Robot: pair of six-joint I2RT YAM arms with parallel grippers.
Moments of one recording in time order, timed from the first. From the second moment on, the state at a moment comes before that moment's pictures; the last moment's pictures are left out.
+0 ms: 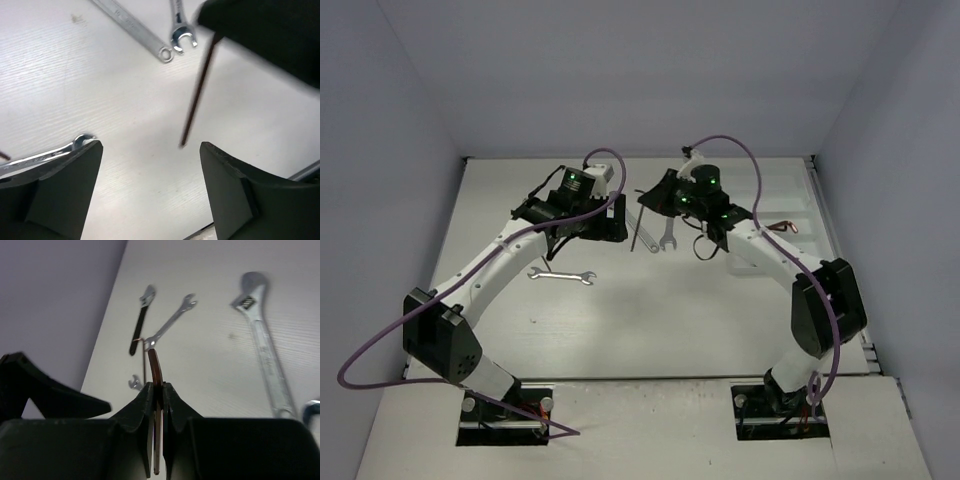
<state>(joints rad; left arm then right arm) -0.53 1.52 1.41 -0.67 0.10 -0.36 0.48 1.66 1.19 0.15 -0.29 0.71</state>
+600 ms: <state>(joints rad) -0.48 1.32 1.18 -0.68 0.00 -0.46 -0.17 1.56 0.87 0.23 0.02 1.14</state>
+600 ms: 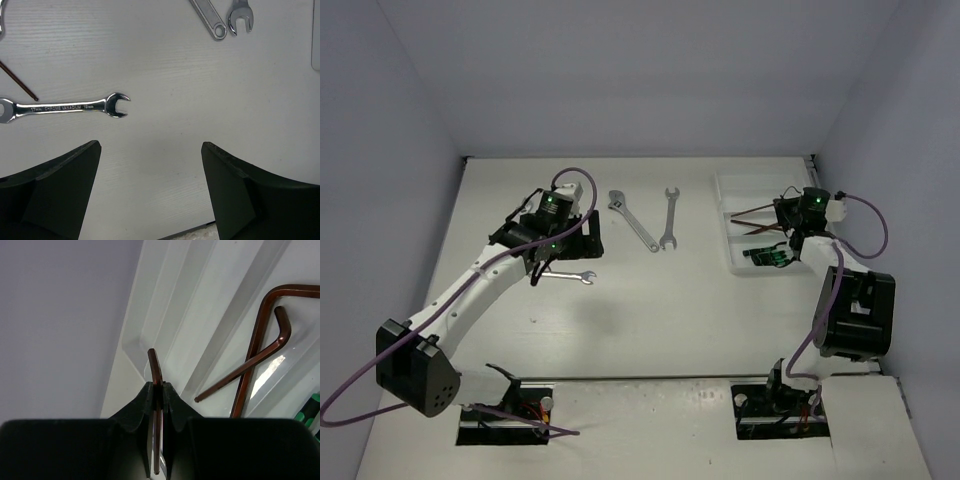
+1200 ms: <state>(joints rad) -0.46 1.25 1.11 -0.70 -0.01 -0.49 -0.20 1.72 0.90 0.25 0.15 1.26</state>
